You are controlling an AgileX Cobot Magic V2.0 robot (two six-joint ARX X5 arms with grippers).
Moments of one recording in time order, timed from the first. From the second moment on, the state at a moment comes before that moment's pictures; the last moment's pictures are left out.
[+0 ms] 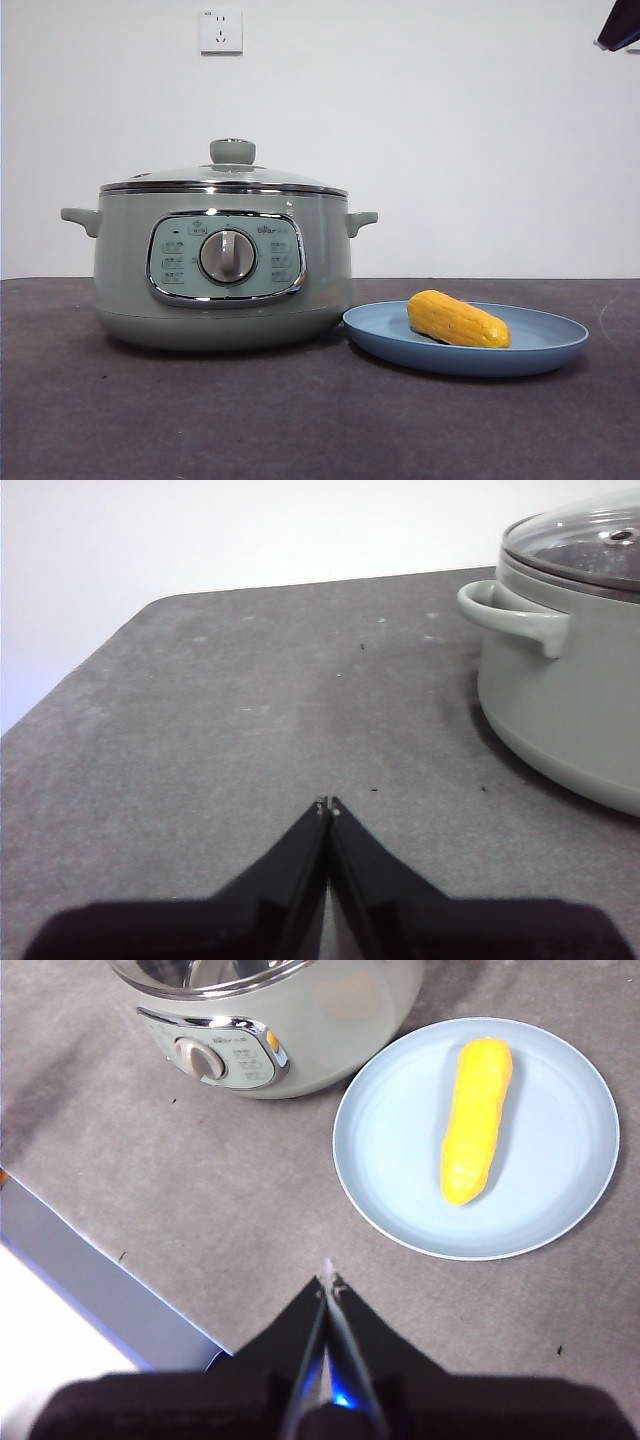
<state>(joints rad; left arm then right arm) 0.20 0.00 0.02 -0.18 0.12 0.10 0.39 0.82 0.93 -0.90 -0.31 -0.01</state>
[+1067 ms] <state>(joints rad) 0.19 0.00 0.02 -0.18 0.13 0.10 0.34 0.72 0.93 -0.69 -0.24 -0.12</state>
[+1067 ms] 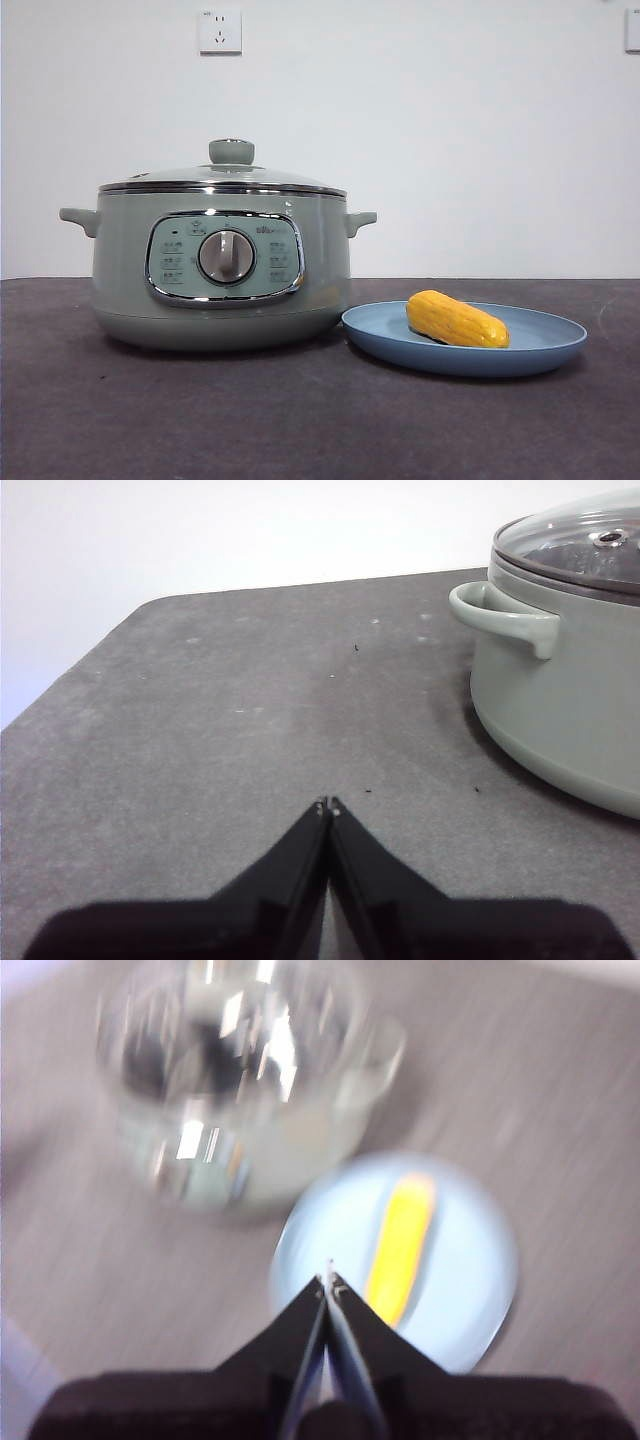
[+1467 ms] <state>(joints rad) 0.19 0.00 0.02 -0.18 0.13 0.10 0.00 0.43 0.72 -0.38 -0.24 -0.12</state>
